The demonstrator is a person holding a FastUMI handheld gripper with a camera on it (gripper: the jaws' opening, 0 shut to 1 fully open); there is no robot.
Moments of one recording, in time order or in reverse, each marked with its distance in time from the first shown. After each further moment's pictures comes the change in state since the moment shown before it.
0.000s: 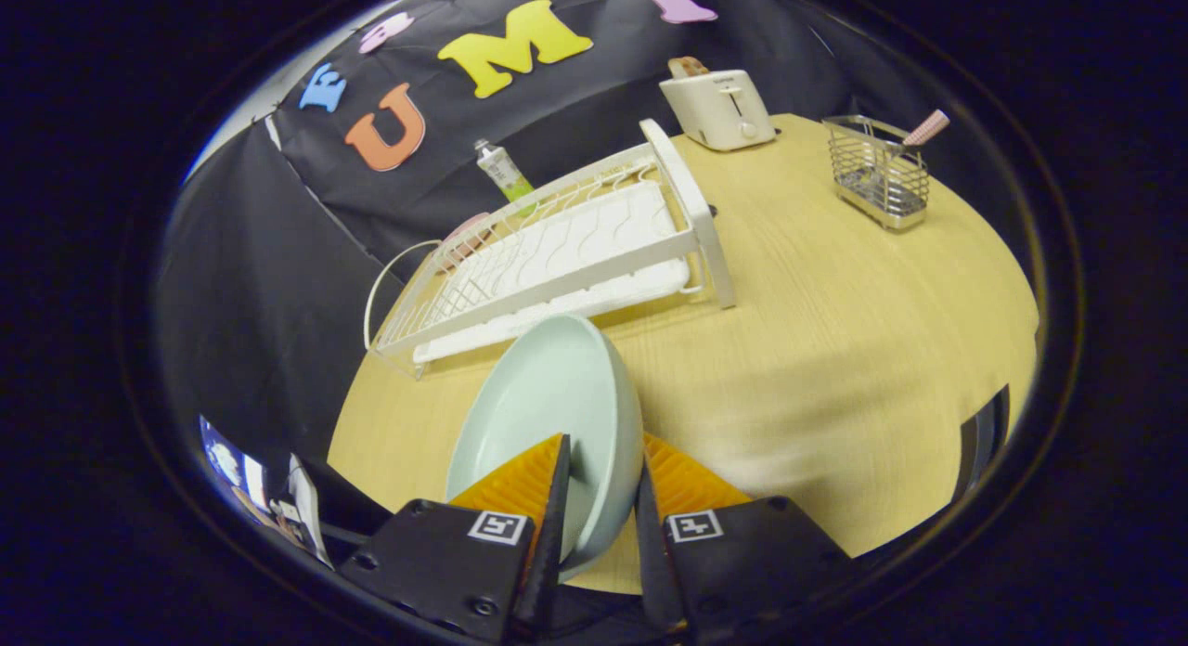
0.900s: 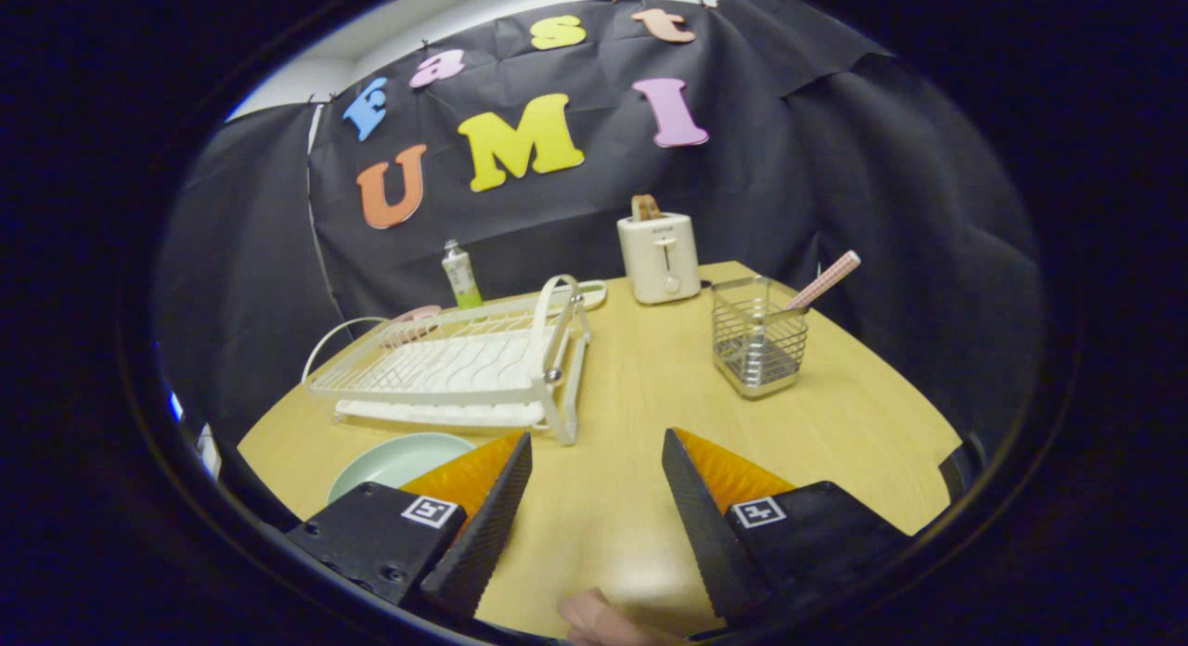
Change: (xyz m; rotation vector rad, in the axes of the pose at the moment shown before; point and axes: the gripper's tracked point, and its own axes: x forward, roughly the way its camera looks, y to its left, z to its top) arm -0.080 -0.114 0.102 -0.186 -0.505 -0.199
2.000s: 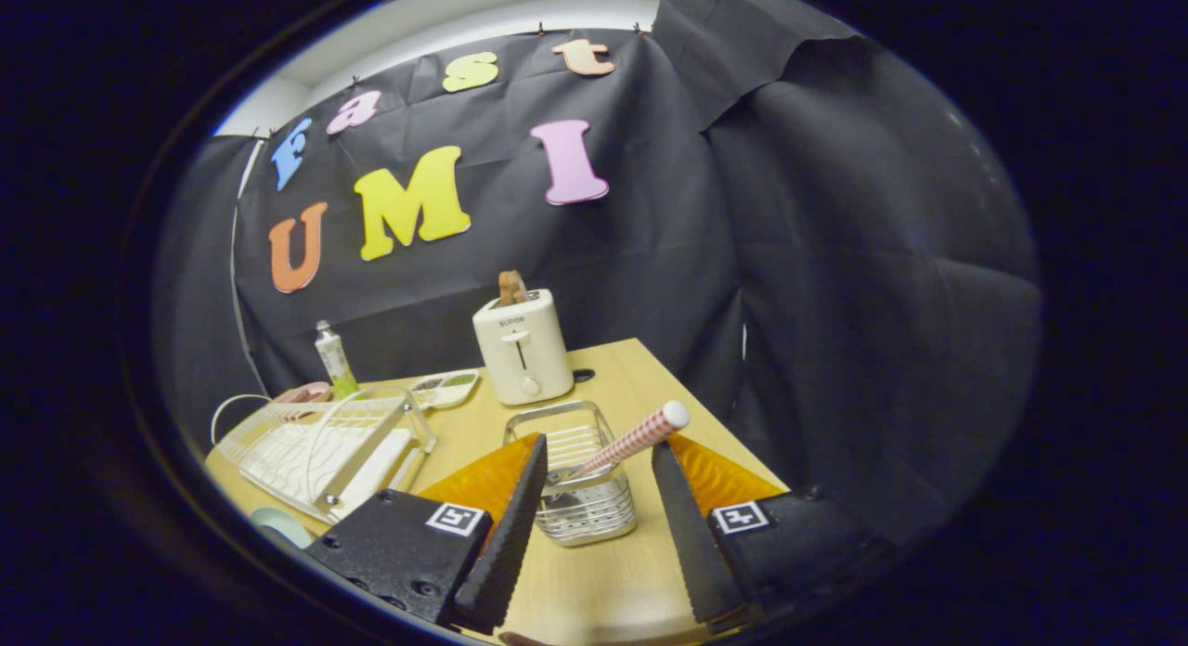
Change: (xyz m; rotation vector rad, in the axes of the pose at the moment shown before) arm 0.090 -0.152 0.100 0.032 -0.173 -0.204
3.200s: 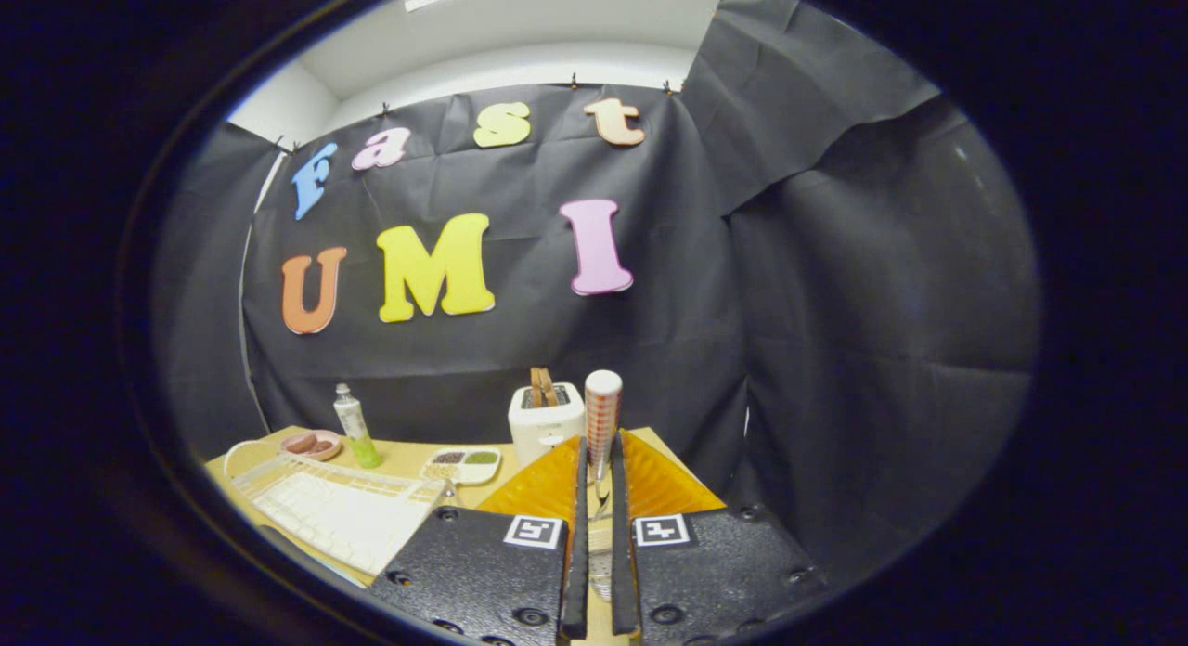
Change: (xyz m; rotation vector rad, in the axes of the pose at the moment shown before) arm -0.075 0.068 0.124 -0.033 -0.232 0.035
